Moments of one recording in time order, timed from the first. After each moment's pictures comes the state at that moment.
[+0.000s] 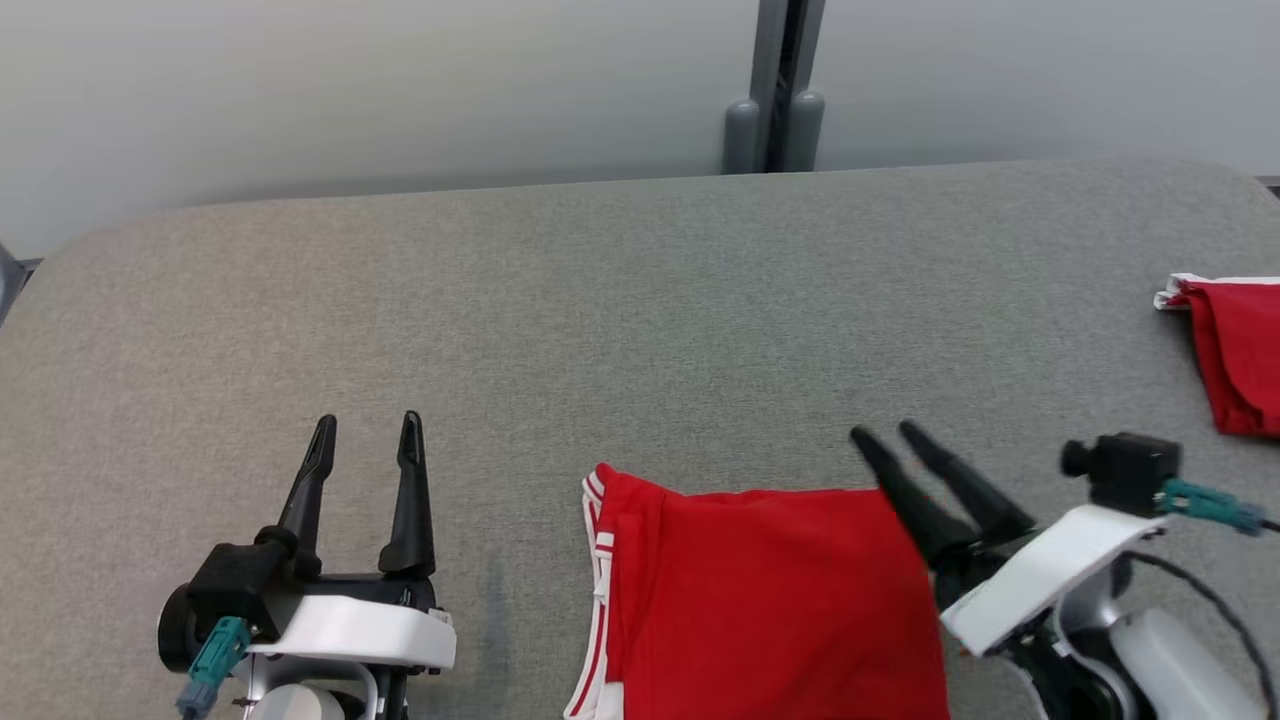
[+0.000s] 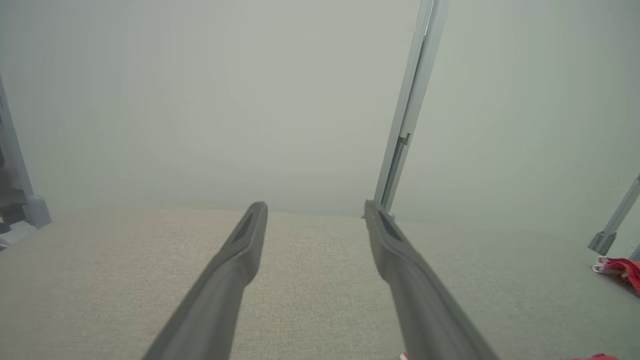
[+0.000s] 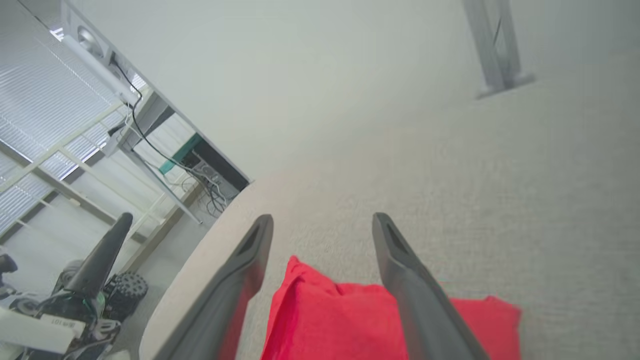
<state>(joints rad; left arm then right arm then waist) -0.07 0.05 -0.13 0.11 -0.28 0.06 -0.26 -0.22 -0.26 0.45 0.11 0.95 0.13 0.08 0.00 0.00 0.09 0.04</state>
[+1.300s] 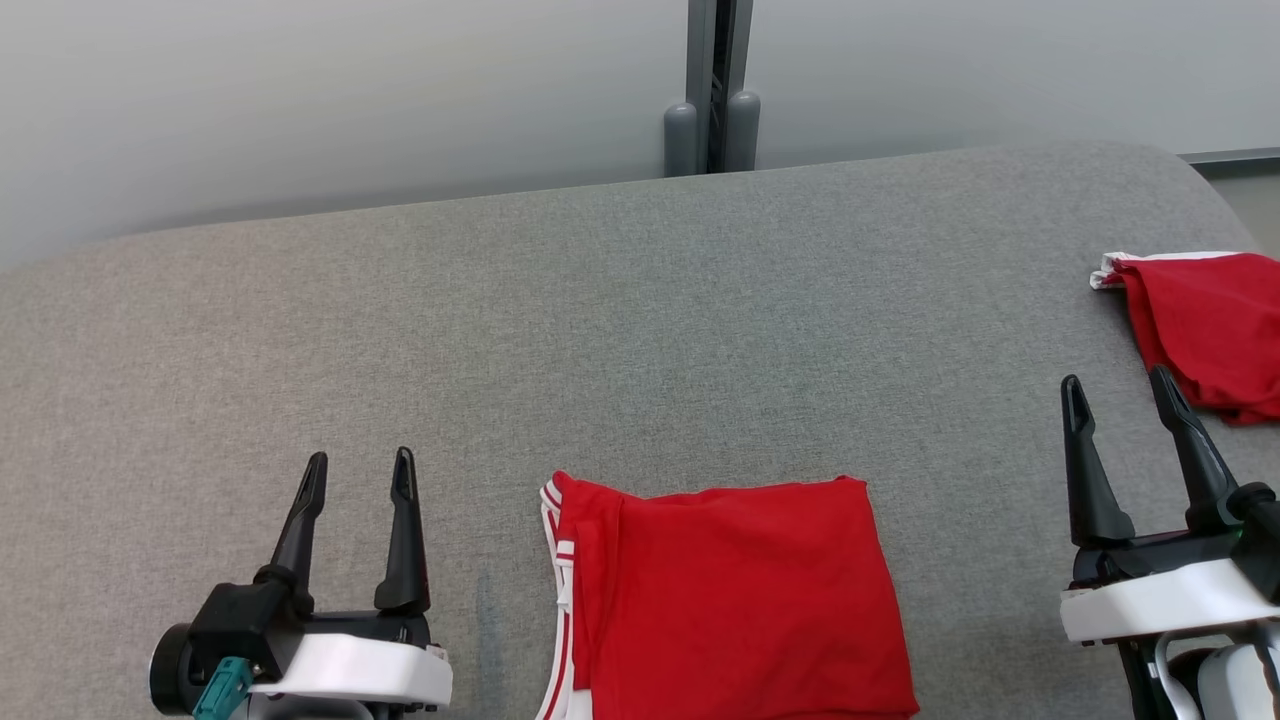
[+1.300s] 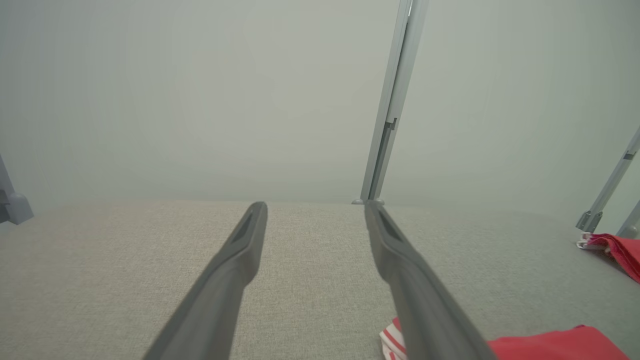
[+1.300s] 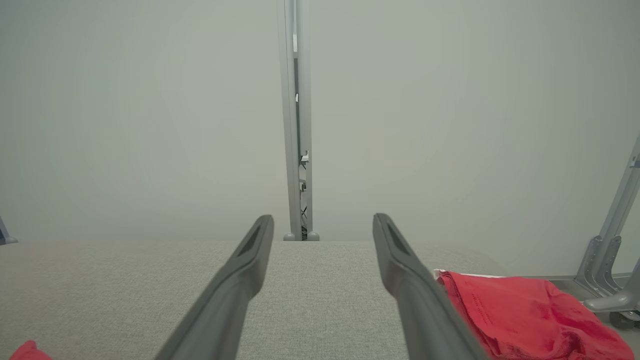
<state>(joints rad) 0.00 0.05 -0.12 0.07 -0.25 0.09 -0.26 -0.11 -0.12 -0.02 0.09 0.17 0.13 -0.26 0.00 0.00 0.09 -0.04</state>
